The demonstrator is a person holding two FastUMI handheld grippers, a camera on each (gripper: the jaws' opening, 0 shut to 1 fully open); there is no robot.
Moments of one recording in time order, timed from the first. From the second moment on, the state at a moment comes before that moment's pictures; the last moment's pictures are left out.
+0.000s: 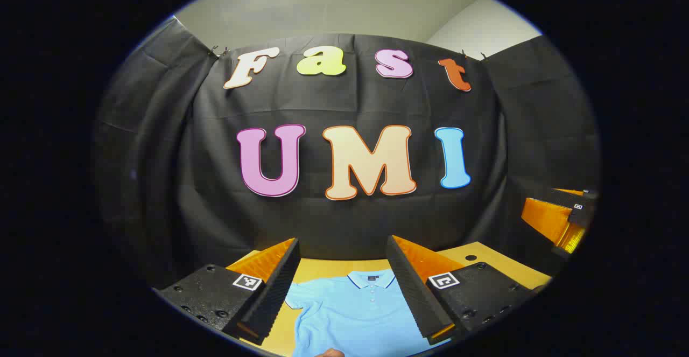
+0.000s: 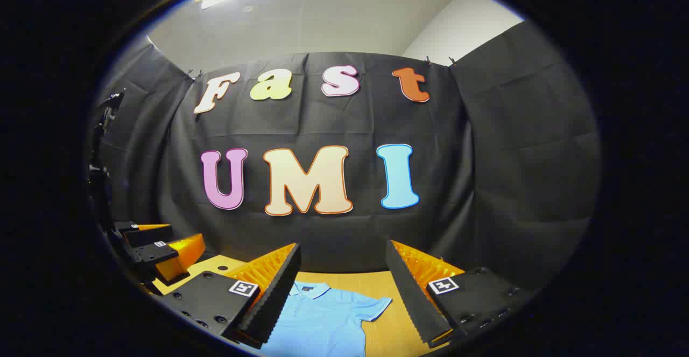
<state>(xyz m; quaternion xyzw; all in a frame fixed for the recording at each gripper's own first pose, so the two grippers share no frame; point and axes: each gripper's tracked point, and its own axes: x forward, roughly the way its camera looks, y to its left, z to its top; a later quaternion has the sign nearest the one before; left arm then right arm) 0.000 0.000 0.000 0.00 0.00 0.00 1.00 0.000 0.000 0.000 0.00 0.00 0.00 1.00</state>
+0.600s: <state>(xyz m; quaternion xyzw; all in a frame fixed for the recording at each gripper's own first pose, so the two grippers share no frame) -0.003 0.012 0.005 0.00 0.00 0.00 1.00 -0.001 0.019 0.019 0.00 -0.02 0.01 1.00</state>
